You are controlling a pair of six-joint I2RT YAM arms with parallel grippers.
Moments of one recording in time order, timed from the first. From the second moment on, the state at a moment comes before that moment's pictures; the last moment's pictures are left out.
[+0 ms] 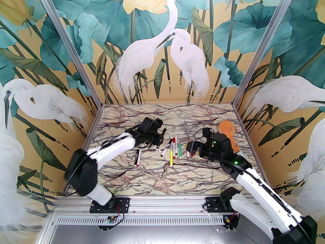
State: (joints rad) left arm -0.62 1.52 1.07 -0.42 0.25 -0.34; right arm 0.43 0.86 0.67 -0.36 -0.39 0.76
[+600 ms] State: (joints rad) left arm -0.82 1.30 0.73 0.02 0.40 -0.62; right arm 0.46 1.14 0.82 -0.25 -0.48 0.77
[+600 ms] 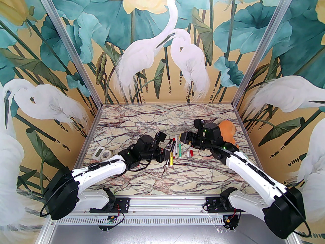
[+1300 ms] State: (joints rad) left arm -0.89 1.32 0.73 0.15 0.39 -0.67; right arm 0.50 1.19 0.82 -0.23 -0.50 0.76
